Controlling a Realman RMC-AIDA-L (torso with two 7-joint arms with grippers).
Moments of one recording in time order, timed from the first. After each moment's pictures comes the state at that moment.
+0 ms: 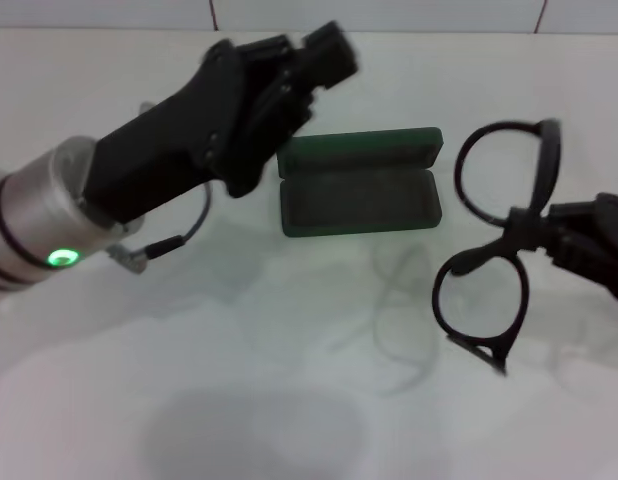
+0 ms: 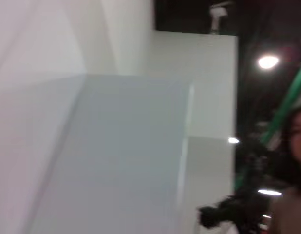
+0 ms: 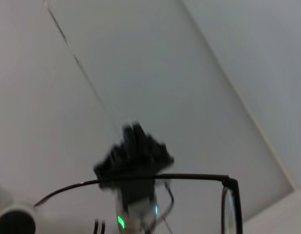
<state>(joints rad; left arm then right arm) -0.52 -2.09 1.24 0.37 0.93 1.96 -1.11 0.48 2.01 -0.89 -0.57 -1.60 -1.88 1.49</state>
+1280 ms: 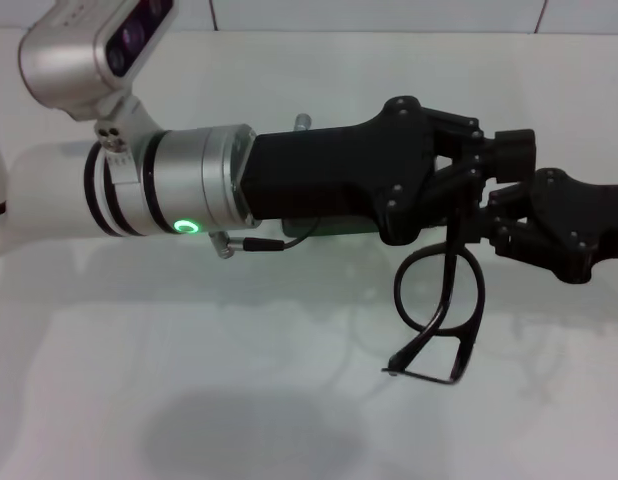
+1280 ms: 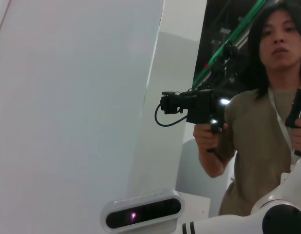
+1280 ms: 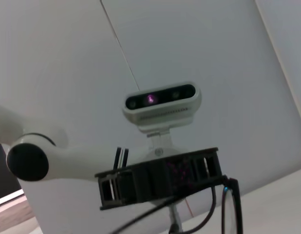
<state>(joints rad) -0.70 -2.09 1.36 0.40 1.11 1.77 -1.20 0.61 2.00 -0.95 -0.61 -1.67 -1.83 1.50</state>
